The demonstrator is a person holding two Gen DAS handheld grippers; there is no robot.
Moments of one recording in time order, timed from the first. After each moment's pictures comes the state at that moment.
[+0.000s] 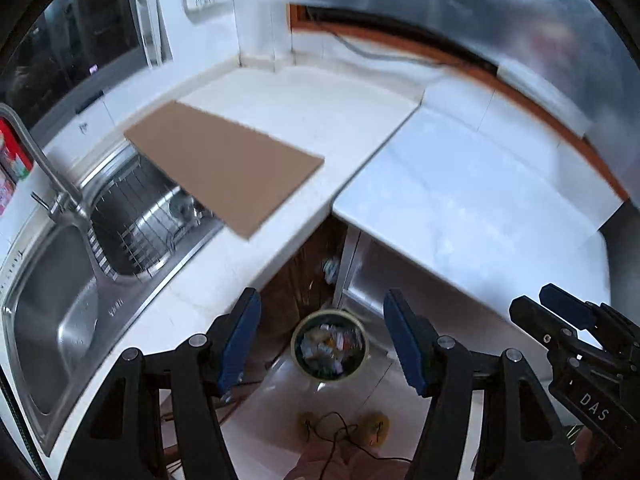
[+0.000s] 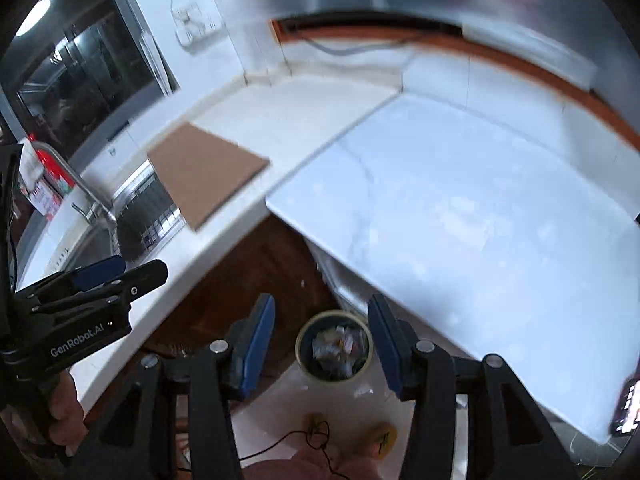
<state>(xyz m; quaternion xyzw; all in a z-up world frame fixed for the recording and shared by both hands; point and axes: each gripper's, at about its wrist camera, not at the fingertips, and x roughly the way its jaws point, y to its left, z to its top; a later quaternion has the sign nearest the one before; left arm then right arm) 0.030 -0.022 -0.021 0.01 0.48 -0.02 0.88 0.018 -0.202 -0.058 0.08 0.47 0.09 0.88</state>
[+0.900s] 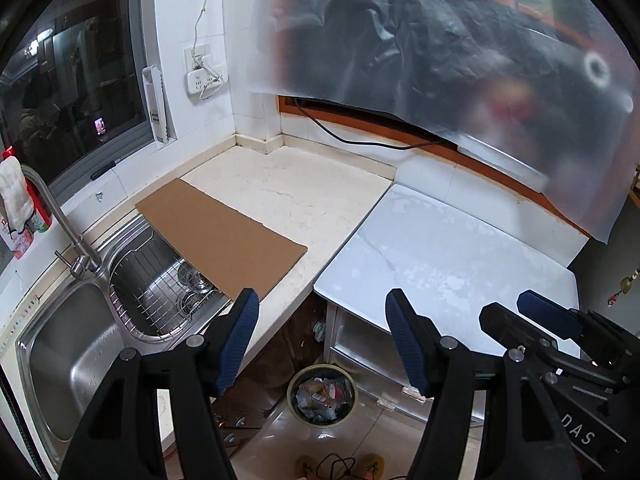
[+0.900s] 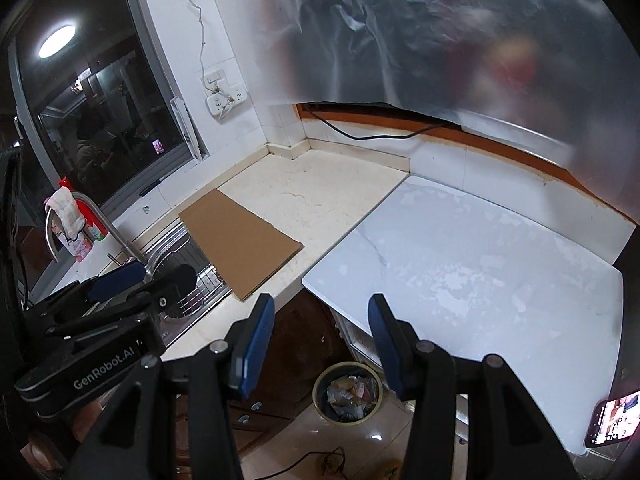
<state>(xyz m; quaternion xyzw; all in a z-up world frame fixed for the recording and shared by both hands) 0.001 -0.045 0.079 0.02 0.39 -0.04 0.92 -0.009 -0.196 0.046 0.09 0.39 0.10 0.91</state>
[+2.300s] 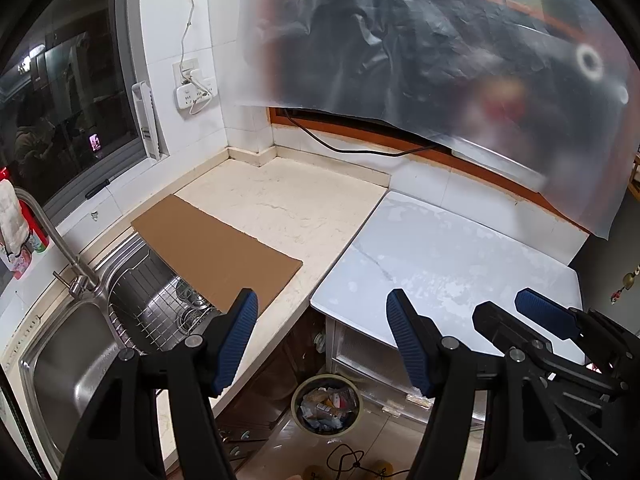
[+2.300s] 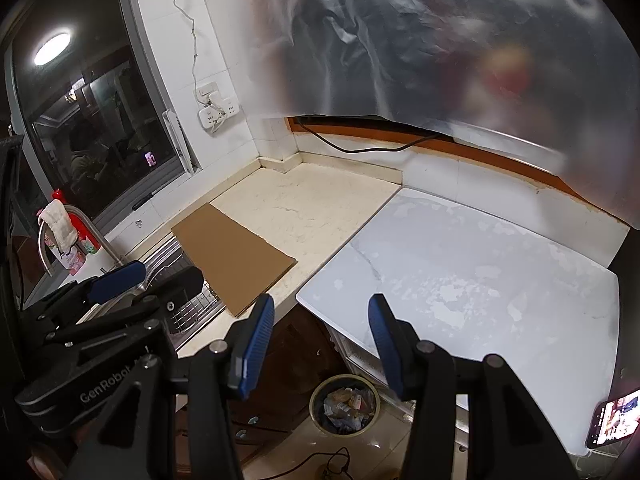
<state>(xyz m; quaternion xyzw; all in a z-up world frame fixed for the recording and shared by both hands) 0.013 -0.055 0.082 0.04 0.37 -0.05 0.93 0.000 -0.200 0.048 0.09 0.37 0.08 0.92</state>
